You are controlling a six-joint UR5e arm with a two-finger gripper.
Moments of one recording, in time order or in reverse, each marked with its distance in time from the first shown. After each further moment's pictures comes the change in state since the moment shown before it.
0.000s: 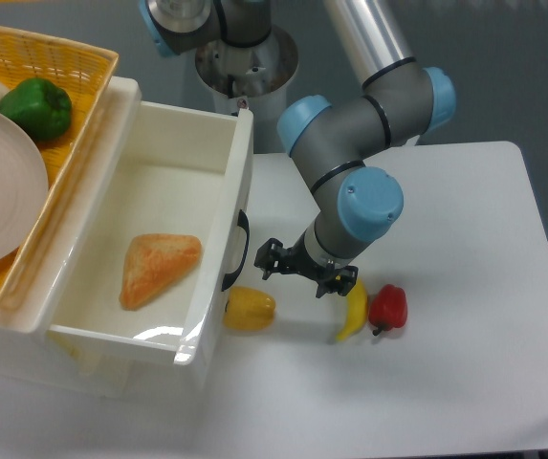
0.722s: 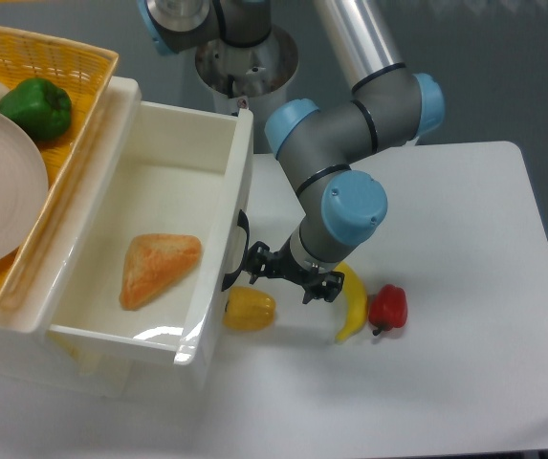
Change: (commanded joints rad) arm -0.018 0.014 -0.006 0.000 -0.003 0.000
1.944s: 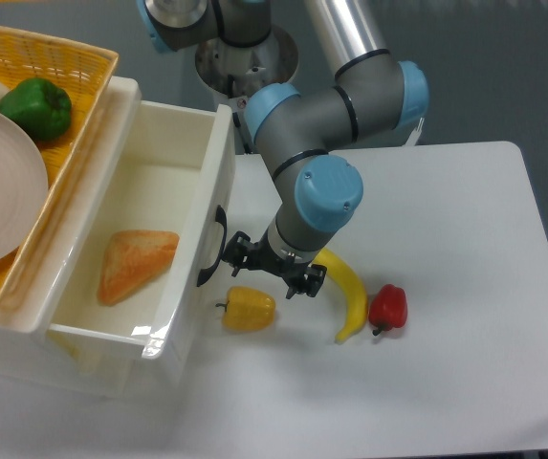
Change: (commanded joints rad) arm -0.060 0.043 -0.002 -0.006 0.006 0.000
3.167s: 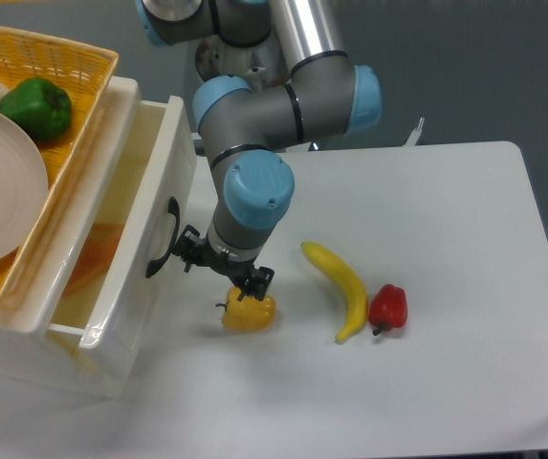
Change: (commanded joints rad) arm -0.118 0.017 0.003 0.011 0.002 0.005
